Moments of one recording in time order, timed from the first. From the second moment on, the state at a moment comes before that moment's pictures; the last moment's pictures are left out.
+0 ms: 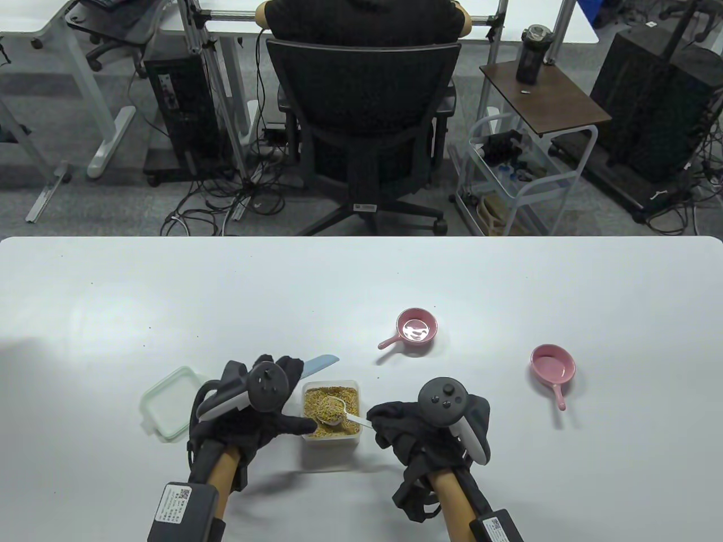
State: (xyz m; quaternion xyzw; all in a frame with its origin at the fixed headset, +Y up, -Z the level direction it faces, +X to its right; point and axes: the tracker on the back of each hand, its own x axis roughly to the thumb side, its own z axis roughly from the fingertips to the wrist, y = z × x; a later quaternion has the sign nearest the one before) left_hand -0.205 -0.721 -0.339 -0.19 -0.15 0.07 0.97; right_hand 0.098 -0.737 -0.299 0.02 0.14 0.91 0.38
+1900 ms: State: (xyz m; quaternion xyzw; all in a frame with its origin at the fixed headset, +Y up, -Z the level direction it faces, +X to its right) left_hand -0.195 -0.713 -0.289 0.02 -0.11 0.11 0.99; right_hand 0.106 -0.735 -0.299 0.02 0.13 0.91 0.38
